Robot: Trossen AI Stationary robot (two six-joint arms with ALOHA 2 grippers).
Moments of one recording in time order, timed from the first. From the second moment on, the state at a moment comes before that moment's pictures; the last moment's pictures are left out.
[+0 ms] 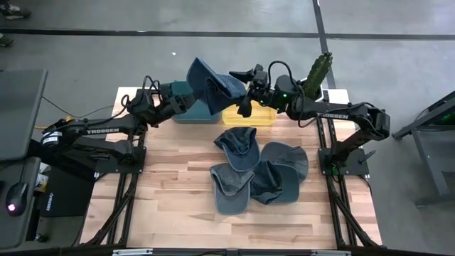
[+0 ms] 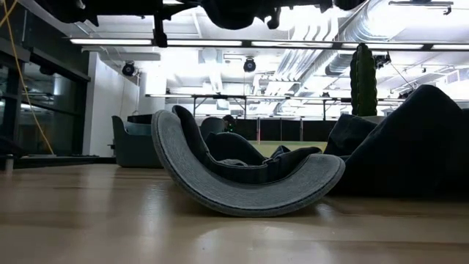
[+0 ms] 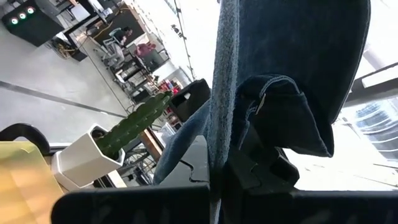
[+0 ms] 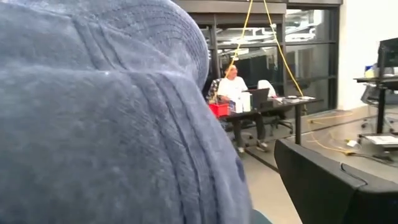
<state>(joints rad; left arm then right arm) 0.32 1.00 0.64 0.71 -0.09 -0.95 -0.30 1.52 1.19 0.54 0.04 0.11</state>
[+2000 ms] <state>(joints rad) 0.32 0.75 0.64 0.45 -0.25 -0.53 -0.44 1.51 1.19 0.36 -0.19 0.36</state>
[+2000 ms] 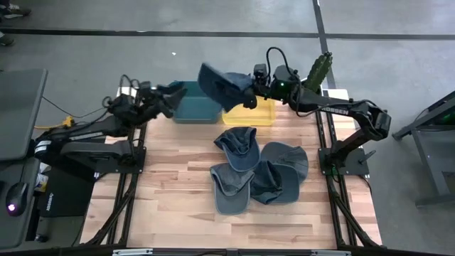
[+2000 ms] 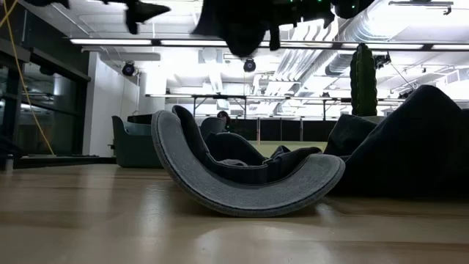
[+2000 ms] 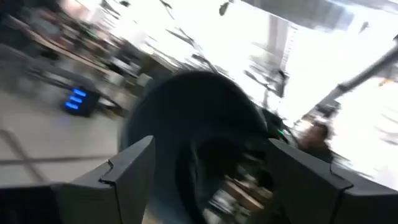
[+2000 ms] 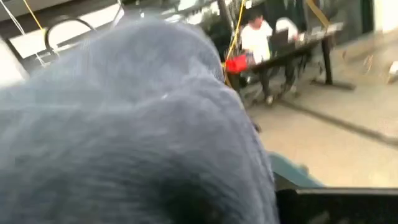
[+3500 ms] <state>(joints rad) 0.32 0.79 0.64 0.19 0.01 -0.47 -0.56 1.75 1.65 -0.21 -1.00 0.49</state>
